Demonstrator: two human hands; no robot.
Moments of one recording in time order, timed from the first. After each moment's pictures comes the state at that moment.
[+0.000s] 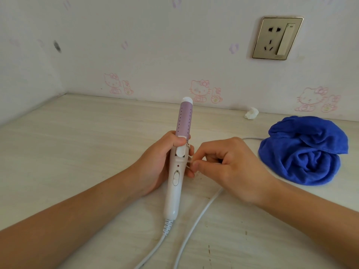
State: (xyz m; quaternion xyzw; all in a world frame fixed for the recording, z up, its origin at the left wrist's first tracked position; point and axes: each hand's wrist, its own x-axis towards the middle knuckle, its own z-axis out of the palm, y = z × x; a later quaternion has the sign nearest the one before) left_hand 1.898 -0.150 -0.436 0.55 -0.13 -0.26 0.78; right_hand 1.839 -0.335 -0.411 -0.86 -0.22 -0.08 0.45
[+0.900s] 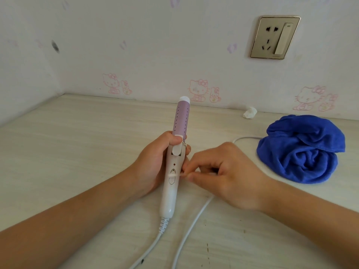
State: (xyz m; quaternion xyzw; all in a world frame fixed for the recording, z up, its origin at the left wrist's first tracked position) left_hand 1.896 -0.151 -0.434 0.54 -0.11 -0.25 0.80; right_hand 1.830 -0.334 -0.412 -0.86 -0.28 -0.06 0.42
